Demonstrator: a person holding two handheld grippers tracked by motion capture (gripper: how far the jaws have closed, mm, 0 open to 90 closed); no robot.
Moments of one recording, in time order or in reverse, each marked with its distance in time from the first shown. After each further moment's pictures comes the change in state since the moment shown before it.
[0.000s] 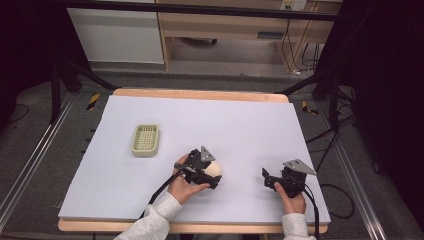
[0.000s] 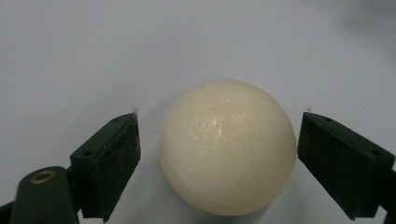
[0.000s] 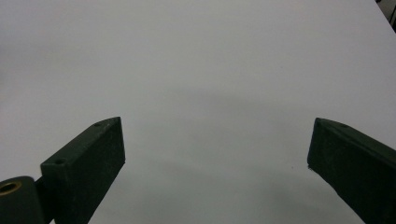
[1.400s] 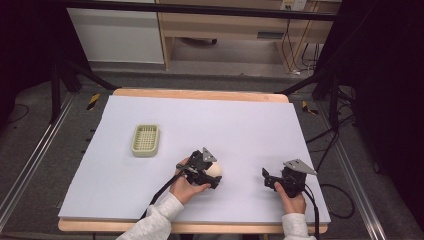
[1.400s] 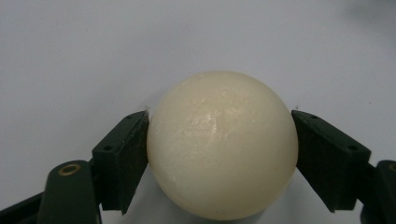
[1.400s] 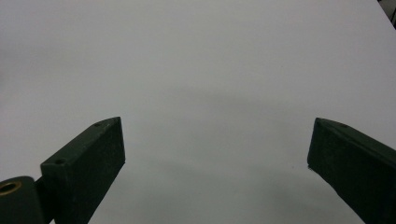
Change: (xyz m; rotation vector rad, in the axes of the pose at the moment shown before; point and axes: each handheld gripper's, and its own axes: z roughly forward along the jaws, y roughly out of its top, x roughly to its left) left arm -0.002 -0.001 0.006 0.028 -0.001 -0.006; right arm 0.000 0.000 0.000 0.004 0.007 0.008
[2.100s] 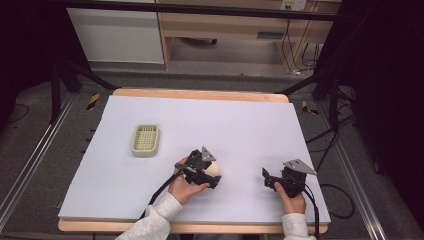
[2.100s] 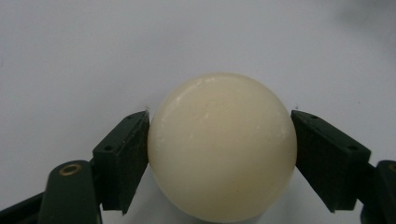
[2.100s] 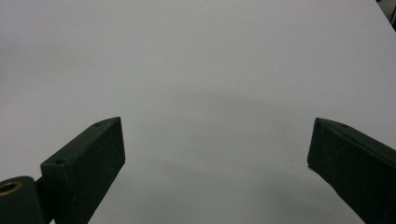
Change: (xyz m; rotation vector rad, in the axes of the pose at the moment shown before) left arm 0.000 0.002 -0.010 -0.006 -0.004 0.005; right arm 0.000 0.000 0.000 -0.002 -0.002 -0.001
